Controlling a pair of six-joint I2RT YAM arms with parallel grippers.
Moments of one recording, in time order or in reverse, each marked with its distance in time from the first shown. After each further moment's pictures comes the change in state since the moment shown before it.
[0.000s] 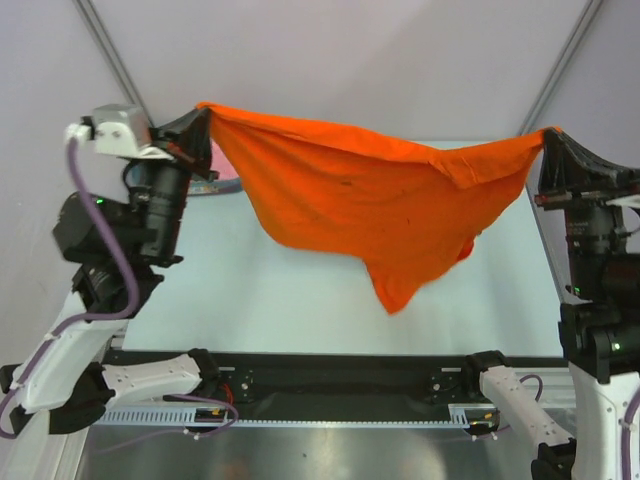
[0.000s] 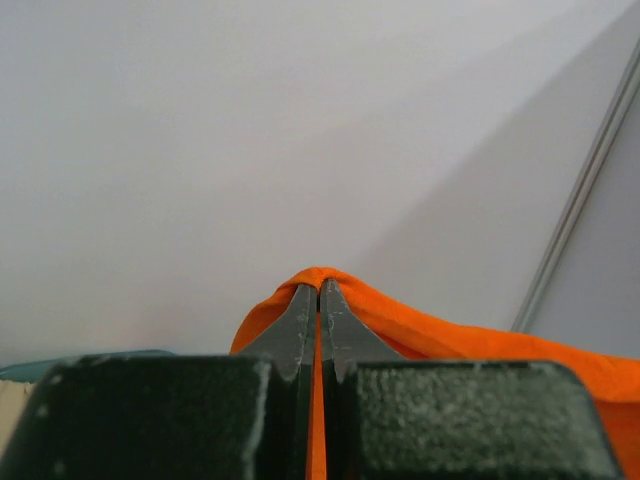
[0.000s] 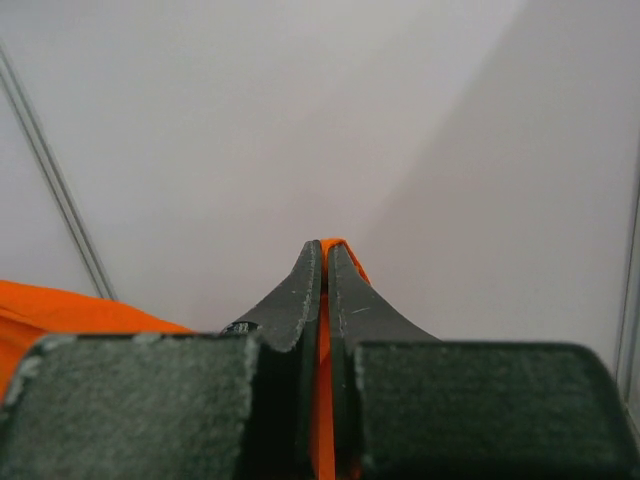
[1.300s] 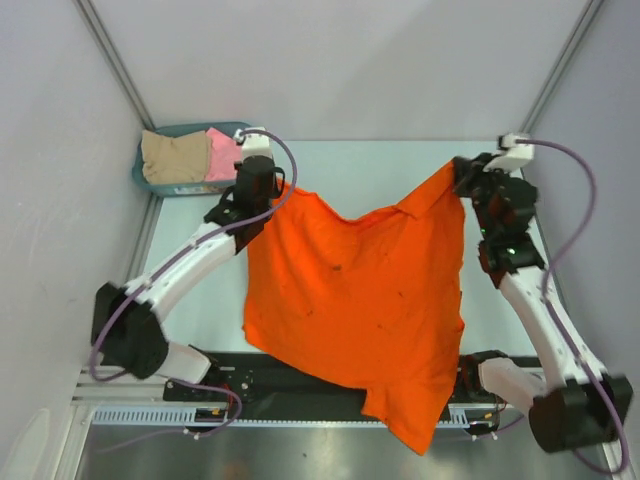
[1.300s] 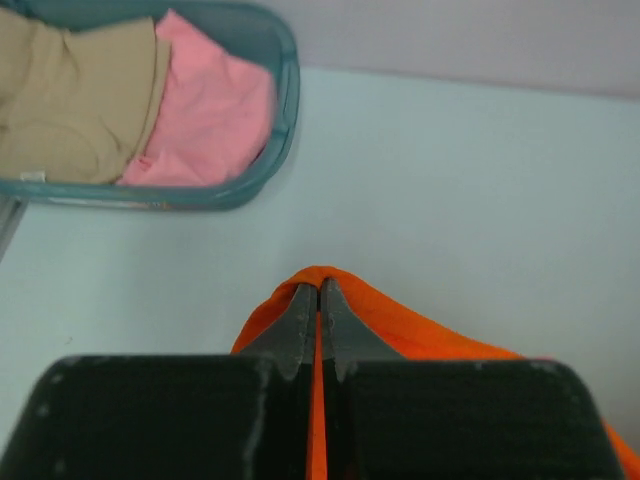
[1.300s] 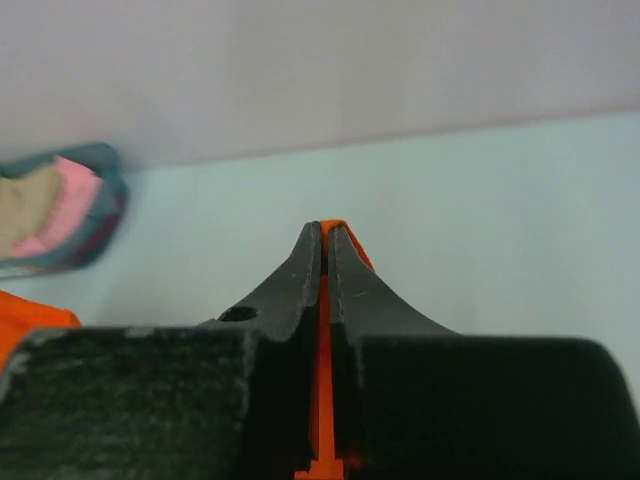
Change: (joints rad) left arm 0.383 0.370 -0.407 -0.002 0.030 -0.369; right arm -0.001 0.232 -0.483 0.306 0.023 0.066
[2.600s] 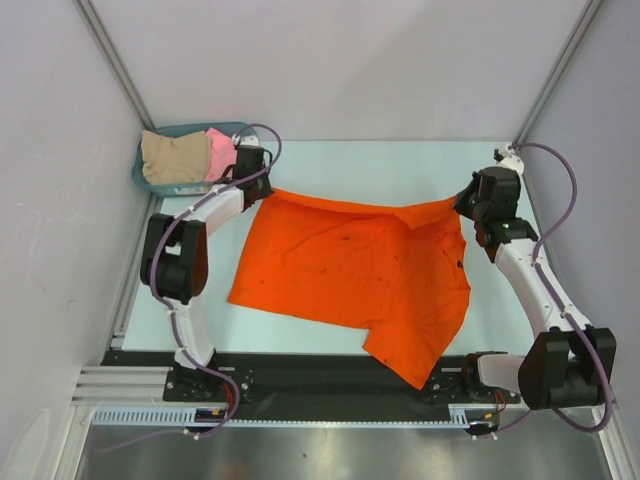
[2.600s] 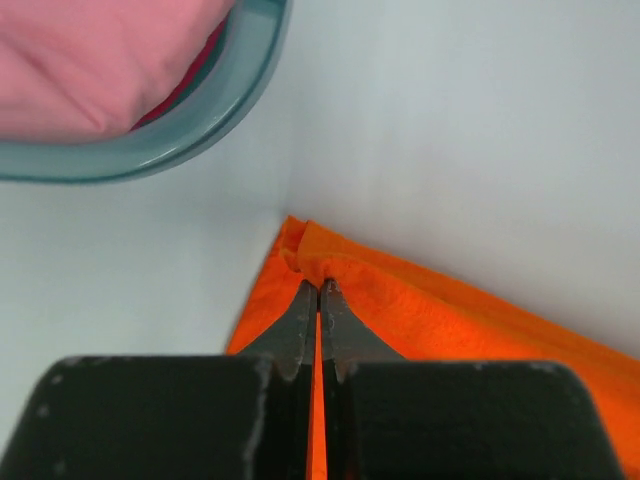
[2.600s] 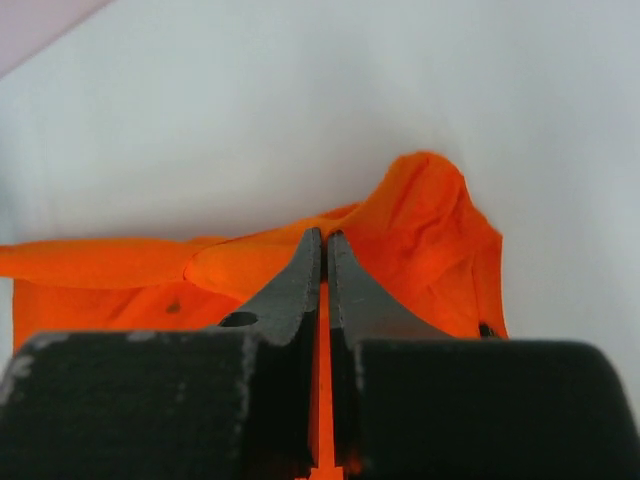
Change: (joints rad) left arm 0.304 0.582 0.225 -0.092 0.402 -0.159; right arm -0.092 0.277 0.056 -0.372 0.094 0.205
